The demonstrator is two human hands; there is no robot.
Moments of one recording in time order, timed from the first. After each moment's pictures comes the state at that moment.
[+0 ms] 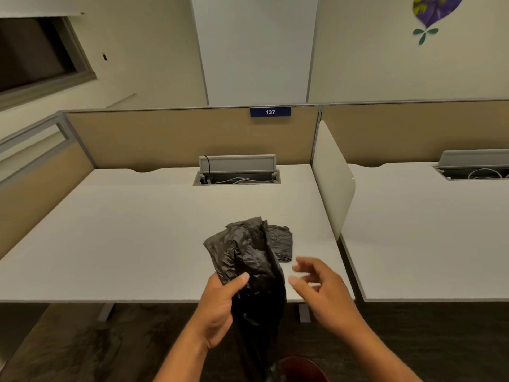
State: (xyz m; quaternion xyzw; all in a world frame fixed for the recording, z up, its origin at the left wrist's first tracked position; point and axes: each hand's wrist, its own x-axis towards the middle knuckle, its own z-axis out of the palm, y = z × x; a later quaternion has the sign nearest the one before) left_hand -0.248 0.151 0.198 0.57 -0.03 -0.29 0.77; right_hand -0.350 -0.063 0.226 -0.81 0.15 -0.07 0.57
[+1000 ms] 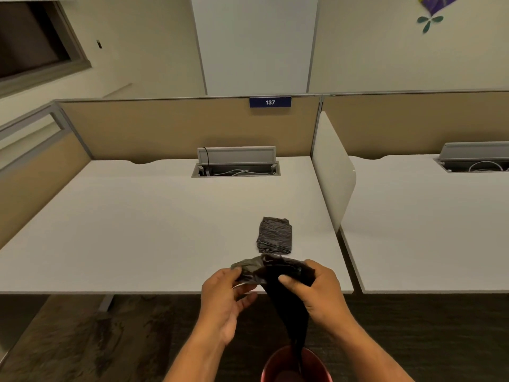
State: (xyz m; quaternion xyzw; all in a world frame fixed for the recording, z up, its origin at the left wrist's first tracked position) left_hand -0.260 0.137 0.194 0.54 0.19 -0.23 0.79; right_hand -0.342 -0.053 0.205 -0.76 0.16 -0.08 0.63
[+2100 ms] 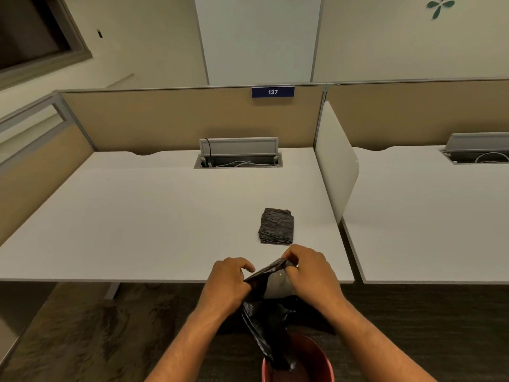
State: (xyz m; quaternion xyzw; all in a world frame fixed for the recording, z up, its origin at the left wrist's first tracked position) left_hand -0.244 0.144 0.185 0.93 -0.16 -0.15 0.31; right_hand -0.318 -0.047 0.209 -0.92 0.19 -0.02 0.35
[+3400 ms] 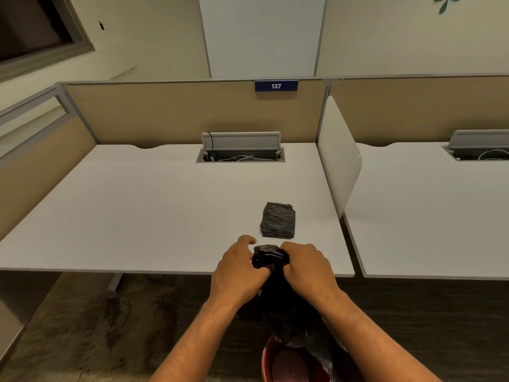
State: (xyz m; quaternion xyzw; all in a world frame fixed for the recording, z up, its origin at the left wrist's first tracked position) left_hand -0.258 0.128 0.197 0.93 -0.13 -0.11 0.32; right_hand -0.315 -0.034 0.211 -0.96 0.14 0.00 0.22
